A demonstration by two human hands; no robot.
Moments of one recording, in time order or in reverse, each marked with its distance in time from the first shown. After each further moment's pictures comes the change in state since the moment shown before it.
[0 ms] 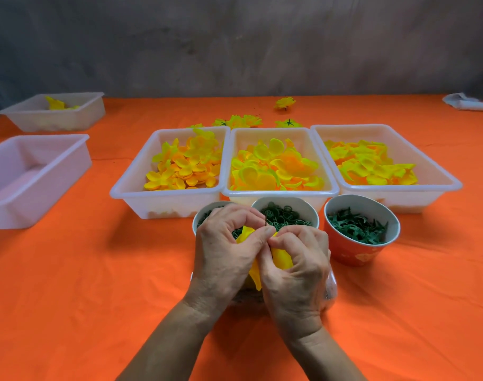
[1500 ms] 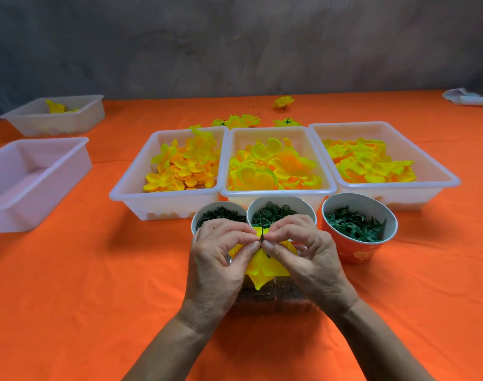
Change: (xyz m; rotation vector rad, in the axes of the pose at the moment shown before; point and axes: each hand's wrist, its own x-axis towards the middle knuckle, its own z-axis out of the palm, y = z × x) left_hand -0.019 -0.021 -0.002 0.124 0.024 0.145; right_hand 0.032 0.037 -0.016 0.557 -0.566 0.090
